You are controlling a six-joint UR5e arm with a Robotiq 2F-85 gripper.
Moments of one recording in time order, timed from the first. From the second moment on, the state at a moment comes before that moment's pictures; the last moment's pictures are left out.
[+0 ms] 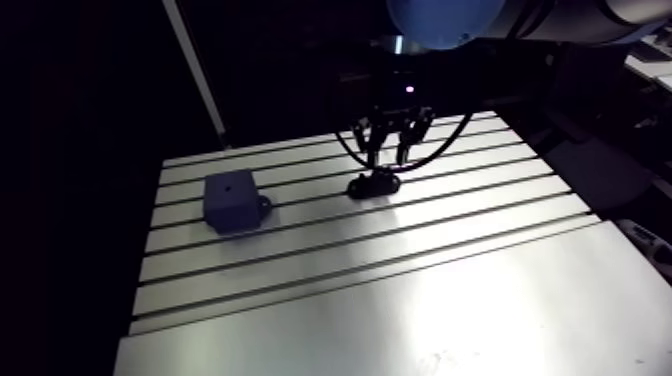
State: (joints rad) arm -0.26 -1.15 1.76 -2.06 -1.61 -1.85
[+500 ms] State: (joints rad) arm -0.26 -1.14 1.77 -2.07 -1.61 -1.85
